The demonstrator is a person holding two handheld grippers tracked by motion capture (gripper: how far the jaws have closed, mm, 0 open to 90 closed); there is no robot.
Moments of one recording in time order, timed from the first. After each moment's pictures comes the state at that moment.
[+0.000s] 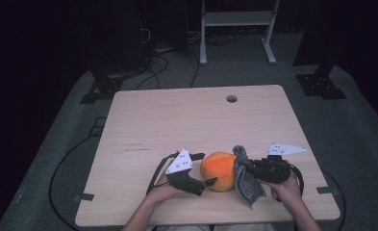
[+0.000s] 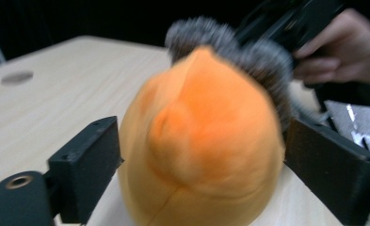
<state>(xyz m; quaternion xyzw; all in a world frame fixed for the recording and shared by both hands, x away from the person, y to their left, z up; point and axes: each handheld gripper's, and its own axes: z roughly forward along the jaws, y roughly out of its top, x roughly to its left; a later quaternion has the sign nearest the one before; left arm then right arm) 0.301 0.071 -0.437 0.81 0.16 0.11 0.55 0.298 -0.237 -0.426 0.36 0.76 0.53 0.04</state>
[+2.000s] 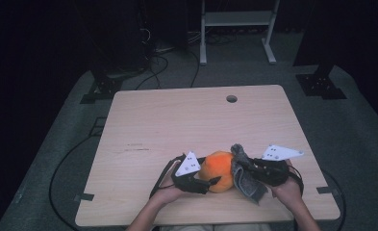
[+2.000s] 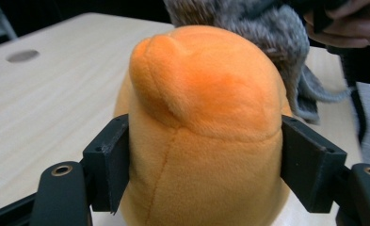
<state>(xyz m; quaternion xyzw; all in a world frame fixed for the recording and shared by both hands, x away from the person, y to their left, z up) 0.295 0.060 -0.437 0.82 0.17 0.14 0.53 0.285 -0.225 -0.411 0.32 0.80 0.49 0.15</state>
